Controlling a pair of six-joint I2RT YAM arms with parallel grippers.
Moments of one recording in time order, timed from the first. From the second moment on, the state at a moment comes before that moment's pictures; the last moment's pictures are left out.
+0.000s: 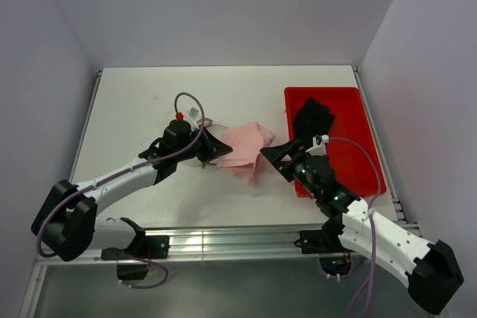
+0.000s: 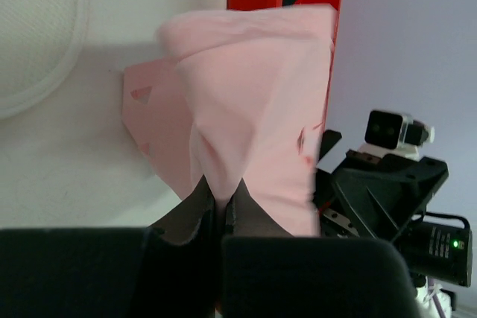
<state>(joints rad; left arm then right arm) -0.63 1.29 0.69 0.15 0.29 -1.15 0.63 0.73 0.28 0.15 0.12 1.22</state>
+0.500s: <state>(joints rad) -0.62 1.32 0.69 0.18 0.29 -1.17 0.63 0.84 0.29 0.13 0.12 1.19</state>
